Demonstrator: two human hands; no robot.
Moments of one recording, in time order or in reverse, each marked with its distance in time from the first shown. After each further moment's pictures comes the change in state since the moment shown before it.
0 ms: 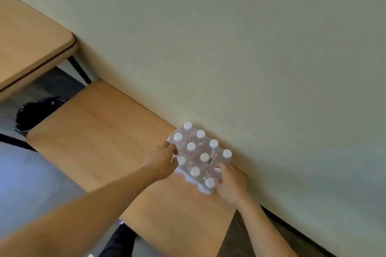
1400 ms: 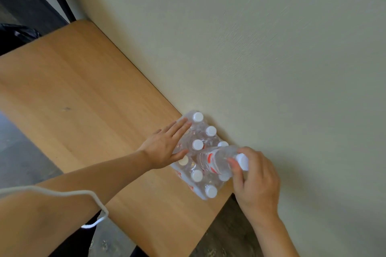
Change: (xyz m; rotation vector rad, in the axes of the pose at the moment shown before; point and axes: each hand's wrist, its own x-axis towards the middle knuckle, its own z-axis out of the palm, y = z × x) left_hand 0.070 -0.061 0.050 0.088 0.013 0.275; right_hand 0.029 -0.056 -0.044 -0.247 0.634 -0.434
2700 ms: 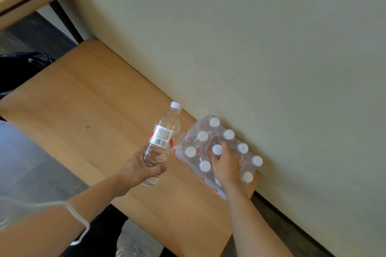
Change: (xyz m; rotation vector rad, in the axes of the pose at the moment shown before) left_hand -0.089 -0.063 -0.049 -1.076 -0.057 -0.589; right_hand 0.001 -0.022 0.145 0.286 -0.430 0.678
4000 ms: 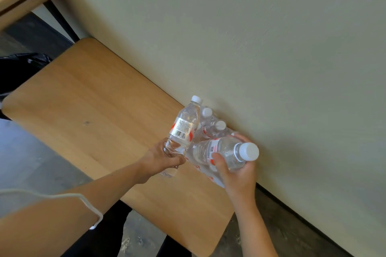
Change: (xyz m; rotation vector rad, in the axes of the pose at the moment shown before) left_hand -0.004 0.031 0.052 -0.032 -0.174 0.039; right_hand -0.084 -0.037 -0.076 0.677 0.244 -0.264
